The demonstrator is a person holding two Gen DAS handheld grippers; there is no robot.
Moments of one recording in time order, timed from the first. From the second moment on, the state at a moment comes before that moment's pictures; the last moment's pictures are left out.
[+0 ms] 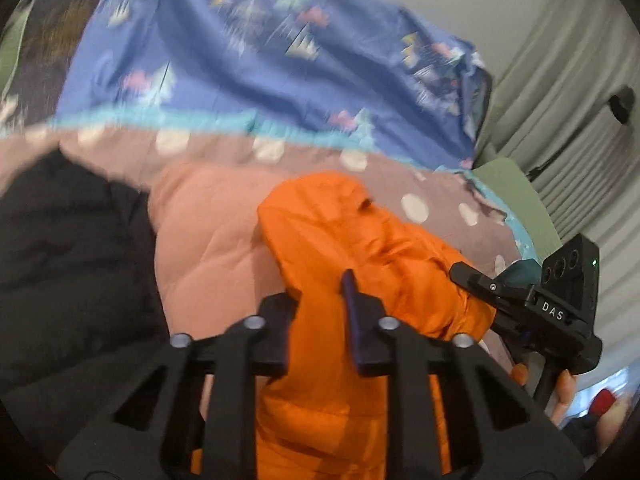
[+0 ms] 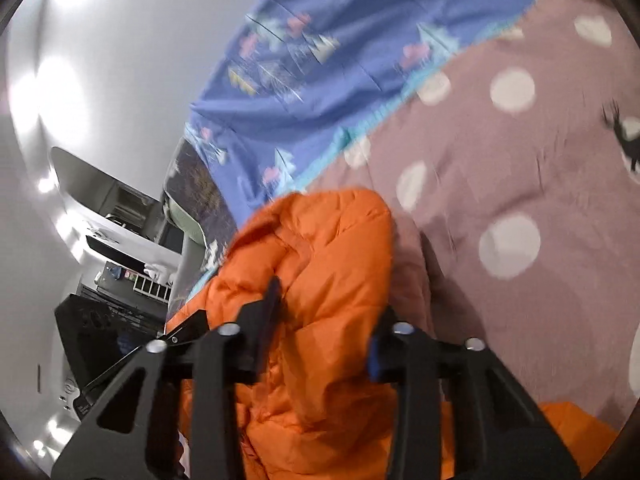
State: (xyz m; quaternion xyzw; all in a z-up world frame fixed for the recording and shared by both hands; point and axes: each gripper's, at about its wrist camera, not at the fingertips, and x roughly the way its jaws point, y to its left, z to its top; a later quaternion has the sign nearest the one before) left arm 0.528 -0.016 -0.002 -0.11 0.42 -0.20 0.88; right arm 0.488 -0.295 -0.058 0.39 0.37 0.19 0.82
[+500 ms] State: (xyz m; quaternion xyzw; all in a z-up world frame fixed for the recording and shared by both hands) left arm 0.294 0.047 0.077 -0.05 0.26 -0.32 0.91; right arm 0.252 -0.280 0.031 0.12 0.32 0.28 0.90
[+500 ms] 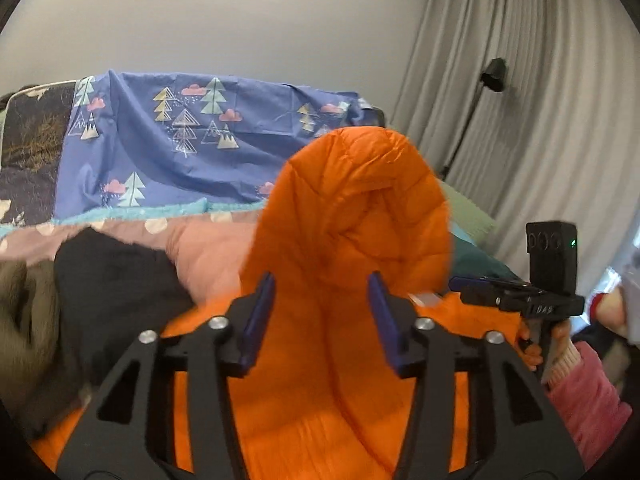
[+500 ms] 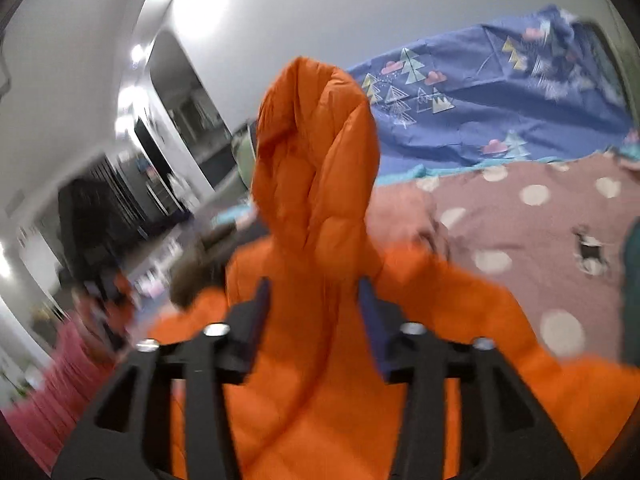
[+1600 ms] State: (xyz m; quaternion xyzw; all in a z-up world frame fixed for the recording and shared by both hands) left arm 0.286 0.030 -0.074 -0.04 0.39 -0.22 0.89; right arm 0.265 -0.180 -0.069 0.06 0.43 0.13 0.89
